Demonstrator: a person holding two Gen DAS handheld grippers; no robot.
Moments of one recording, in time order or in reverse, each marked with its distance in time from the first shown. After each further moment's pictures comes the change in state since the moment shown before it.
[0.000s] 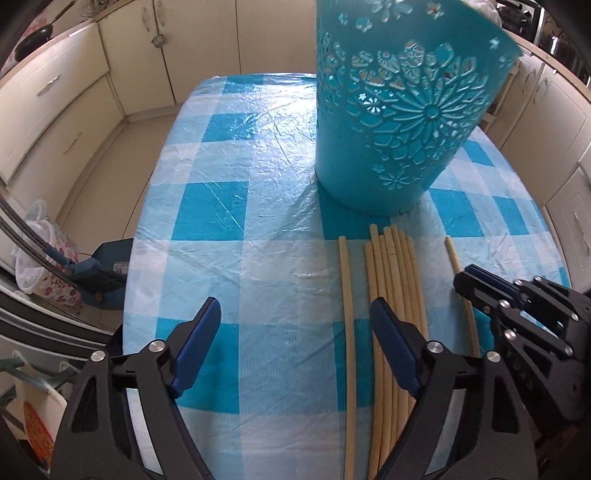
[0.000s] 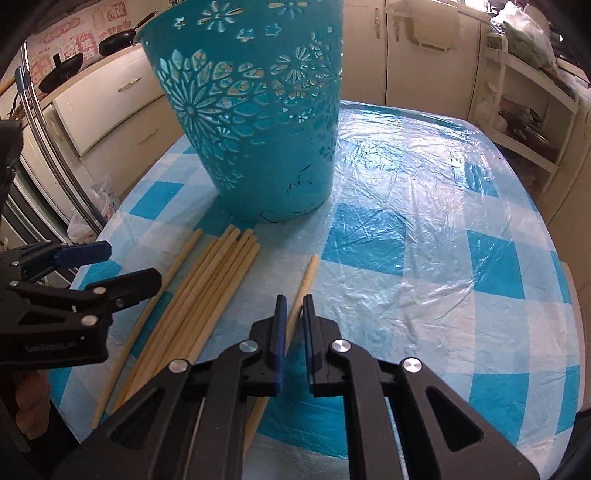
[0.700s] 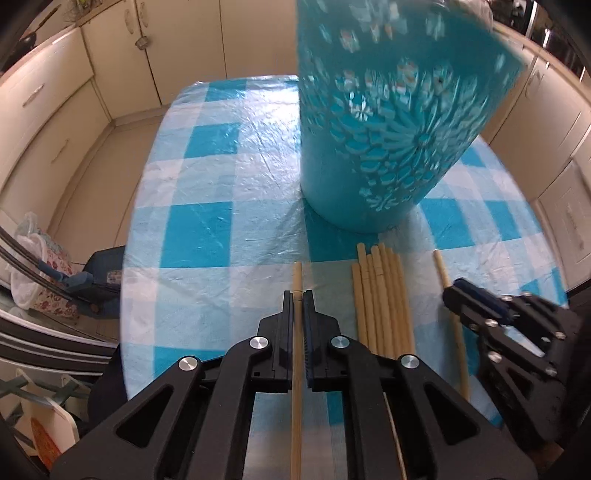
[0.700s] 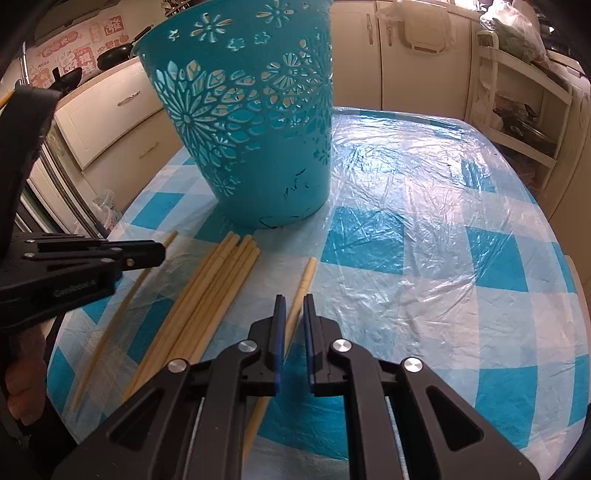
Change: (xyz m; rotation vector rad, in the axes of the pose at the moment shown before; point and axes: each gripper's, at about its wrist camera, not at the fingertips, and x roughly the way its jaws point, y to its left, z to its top) left arm -0.010 -0.001 0.026 0.026 0.016 -0.066; right arm 0.001 -0.002 -0.001 0.027 -0.030 0.017
